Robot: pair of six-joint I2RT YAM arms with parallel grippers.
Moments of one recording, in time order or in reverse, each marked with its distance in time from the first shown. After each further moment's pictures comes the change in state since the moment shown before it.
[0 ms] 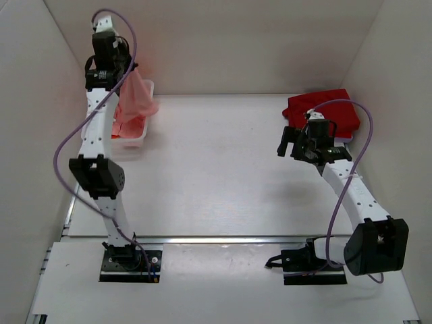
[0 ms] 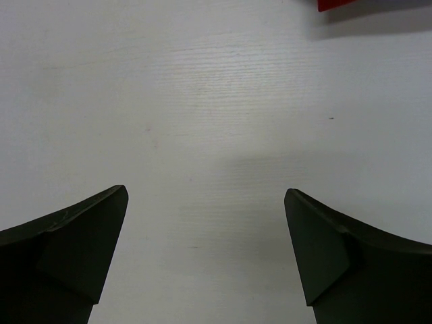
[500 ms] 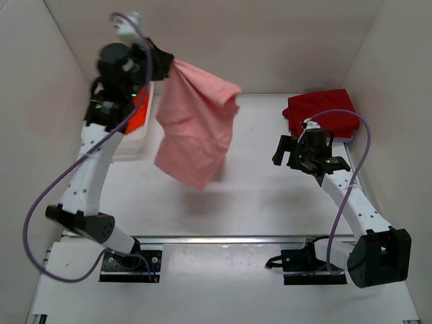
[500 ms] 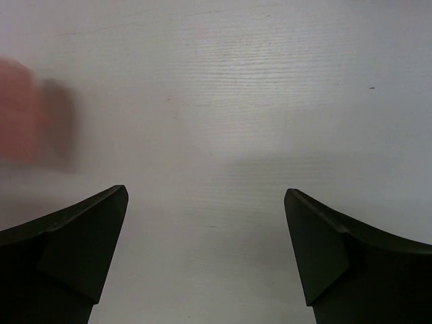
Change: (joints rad) left arm -0.318 -0.589 -0.290 0.180 0.131 -0.027; right arm 0.041 -0.097 -0.121 0.023 -0.048 0.055
